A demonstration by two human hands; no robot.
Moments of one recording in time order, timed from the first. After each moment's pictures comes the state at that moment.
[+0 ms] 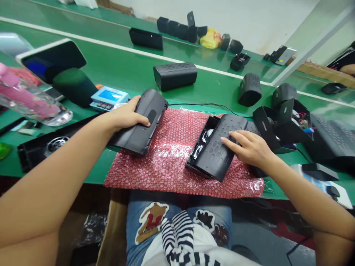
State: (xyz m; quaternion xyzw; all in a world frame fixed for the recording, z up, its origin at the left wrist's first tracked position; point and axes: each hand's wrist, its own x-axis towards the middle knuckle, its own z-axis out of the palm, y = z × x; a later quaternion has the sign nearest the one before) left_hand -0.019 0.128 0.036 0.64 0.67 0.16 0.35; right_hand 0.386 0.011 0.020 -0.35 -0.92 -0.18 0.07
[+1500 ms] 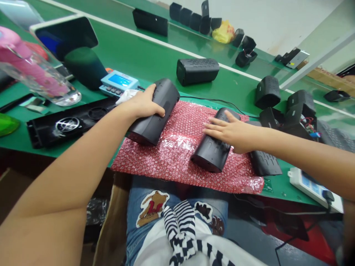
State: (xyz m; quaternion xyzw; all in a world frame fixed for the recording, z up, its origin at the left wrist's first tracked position) left_hand -0.013 0.130 0.027 0.65 0.70 0.12 0.26; right_hand 0.305 0.062 0.072 -0.23 -0.96 0.01 -0.15
